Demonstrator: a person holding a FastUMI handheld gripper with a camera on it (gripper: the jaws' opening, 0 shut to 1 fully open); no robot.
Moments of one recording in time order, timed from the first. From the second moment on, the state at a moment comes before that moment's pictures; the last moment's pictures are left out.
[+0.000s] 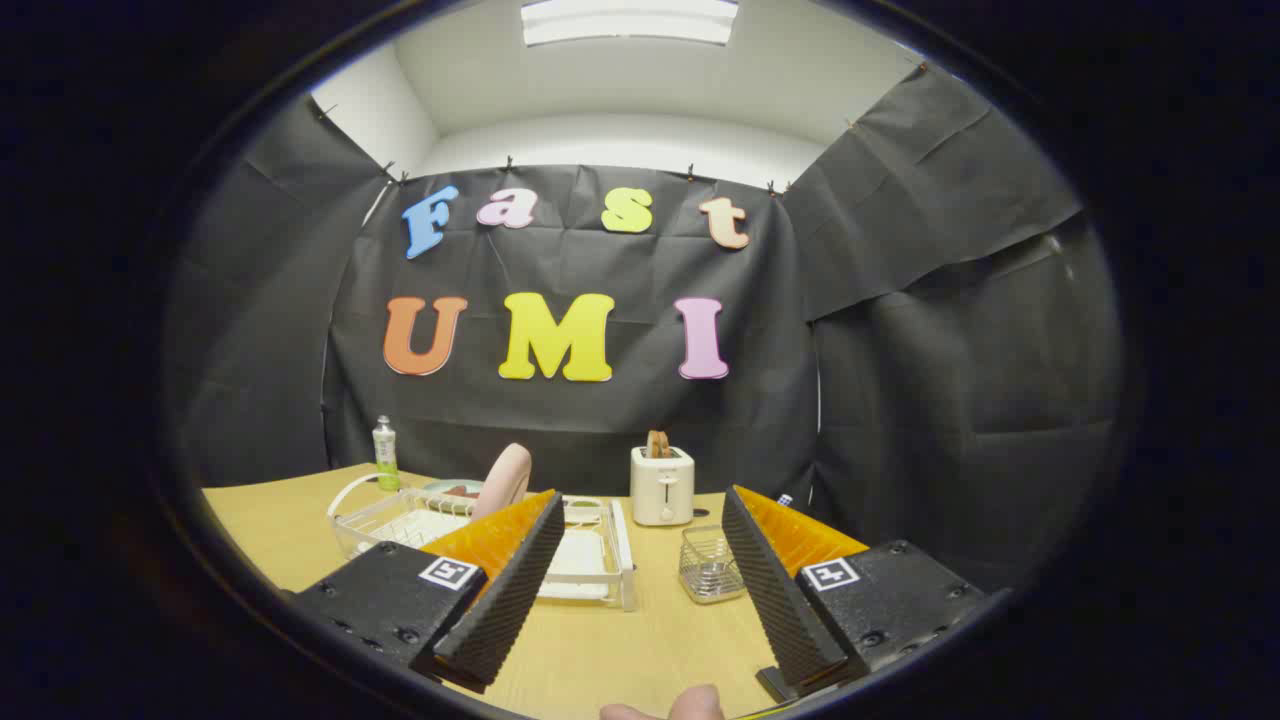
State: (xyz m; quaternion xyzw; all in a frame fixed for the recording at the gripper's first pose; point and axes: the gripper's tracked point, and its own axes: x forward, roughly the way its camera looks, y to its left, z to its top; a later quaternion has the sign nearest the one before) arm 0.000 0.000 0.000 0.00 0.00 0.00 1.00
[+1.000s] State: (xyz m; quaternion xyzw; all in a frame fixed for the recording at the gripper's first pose) arm 0.003 0.004 -0.001 0.00 0.00 0.00 1.00
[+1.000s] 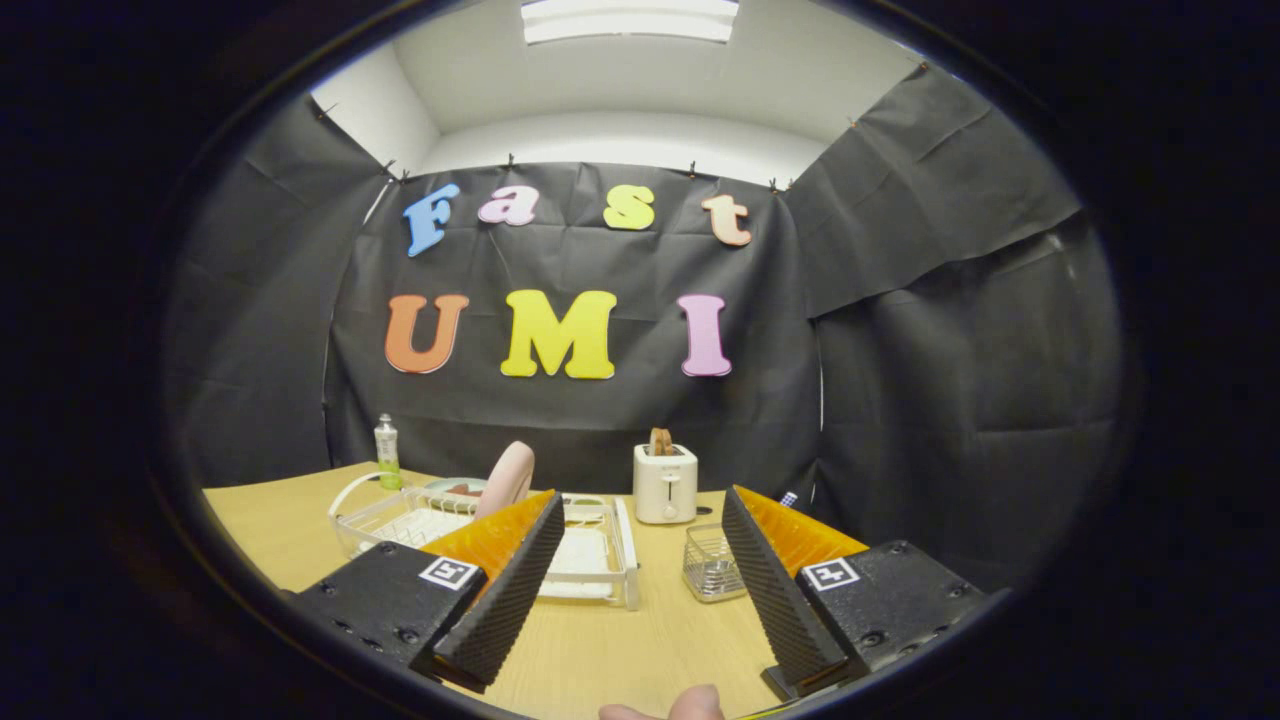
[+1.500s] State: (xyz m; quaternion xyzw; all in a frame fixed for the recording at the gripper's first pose) arm 0.020 0.012 0.023 0.00 0.02 0.03 1.00
